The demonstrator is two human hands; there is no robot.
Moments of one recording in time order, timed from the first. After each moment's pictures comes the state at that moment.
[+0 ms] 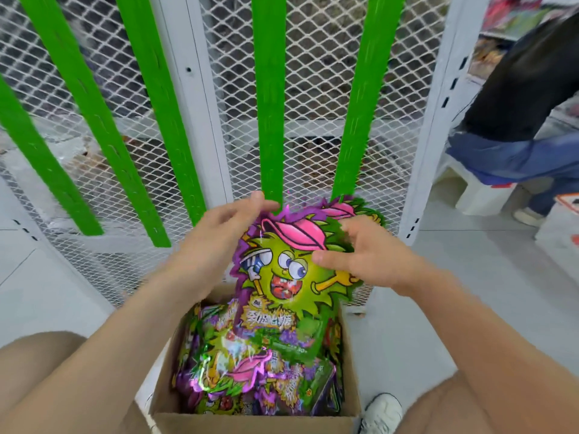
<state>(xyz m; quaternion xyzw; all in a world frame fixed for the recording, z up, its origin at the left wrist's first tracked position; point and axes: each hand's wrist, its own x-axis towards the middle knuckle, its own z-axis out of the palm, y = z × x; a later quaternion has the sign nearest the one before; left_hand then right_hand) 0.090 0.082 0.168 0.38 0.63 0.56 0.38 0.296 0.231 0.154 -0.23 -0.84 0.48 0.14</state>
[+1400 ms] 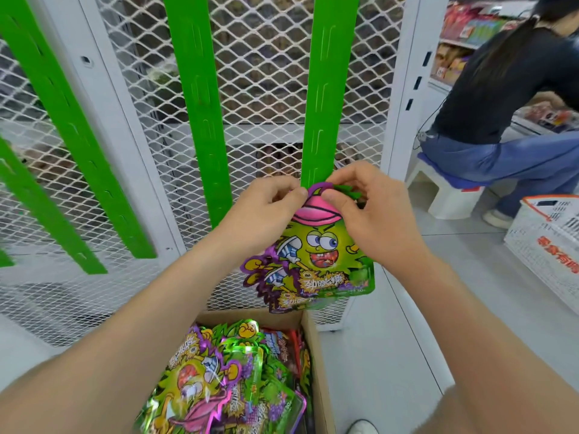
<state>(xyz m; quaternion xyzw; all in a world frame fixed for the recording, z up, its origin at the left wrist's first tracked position) 0.136 0.222 0.176 0.55 0.65 0.46 0.24 0.306 0.316 0.173 -0.28 -0.83 0.24 0.43</state>
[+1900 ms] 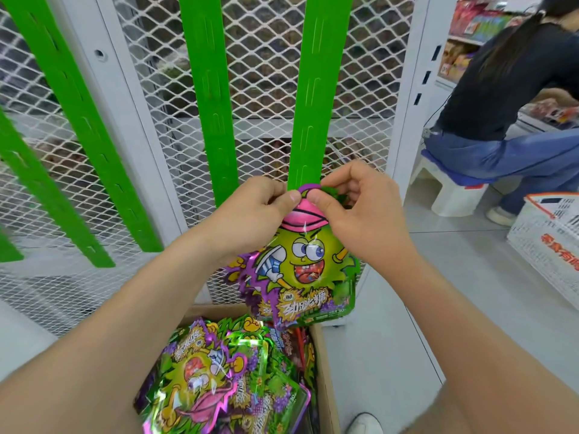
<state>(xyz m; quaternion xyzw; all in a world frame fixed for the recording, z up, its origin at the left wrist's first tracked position) 0.119 0.202 0.178 0.54 0.69 0.40 0.27 0.286 0.296 0.167 -0.31 -0.79 0.30 0.44</state>
